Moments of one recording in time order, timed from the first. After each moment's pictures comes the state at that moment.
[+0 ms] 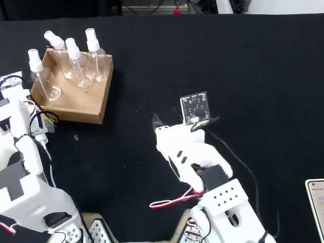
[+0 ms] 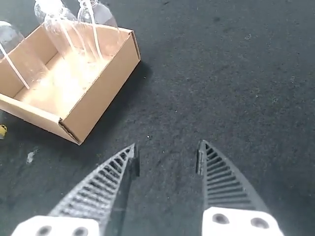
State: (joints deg) left arm -36.4 4.4 21.8 58.0 -14.3; right arm -24.4 -65.5 75.6 29.6 -9.0
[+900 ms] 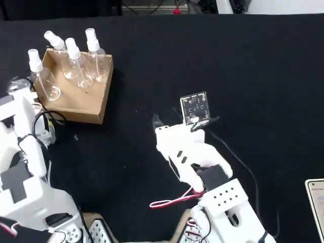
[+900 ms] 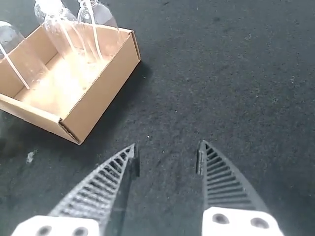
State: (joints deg) left arm -33.8 2.0 20.9 70.5 -11.6; right arm -24.4 -65.5 75.6 29.6 -9.0
